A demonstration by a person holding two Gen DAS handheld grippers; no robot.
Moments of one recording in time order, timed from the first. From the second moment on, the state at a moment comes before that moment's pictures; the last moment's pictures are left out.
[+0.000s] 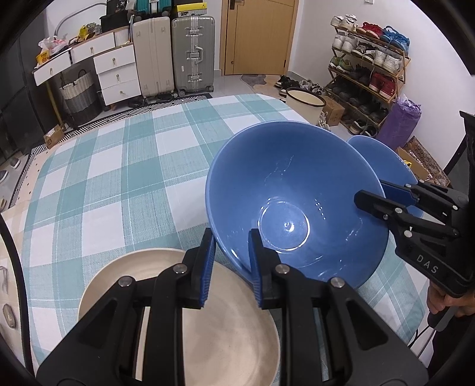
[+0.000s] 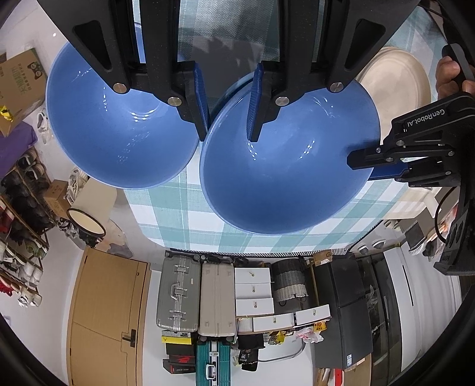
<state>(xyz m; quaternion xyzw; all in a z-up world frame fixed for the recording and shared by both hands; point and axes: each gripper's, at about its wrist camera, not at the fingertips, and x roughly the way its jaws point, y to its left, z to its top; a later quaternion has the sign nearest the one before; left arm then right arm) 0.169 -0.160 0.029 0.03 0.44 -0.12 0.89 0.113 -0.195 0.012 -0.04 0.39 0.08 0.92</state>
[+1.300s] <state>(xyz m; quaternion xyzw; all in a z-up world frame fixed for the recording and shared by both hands) 0.121 -0.160 0.059 -0.05 0.42 -0.14 0.89 0.061 -0.244 0.071 0.02 0.34 0.05 0.94</state>
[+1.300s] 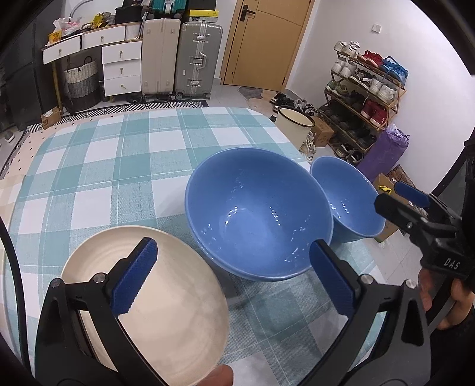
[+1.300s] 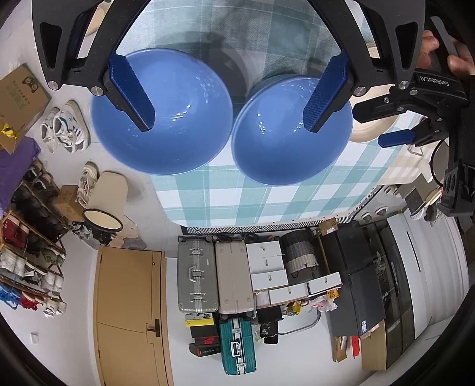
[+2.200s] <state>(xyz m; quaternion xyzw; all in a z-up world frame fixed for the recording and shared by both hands) 0.105 -0.246 0.059 -0.05 0.43 -0.18 0.89 0.017 -0.320 0.097 0.03 0.32 -0.01 0.95</state>
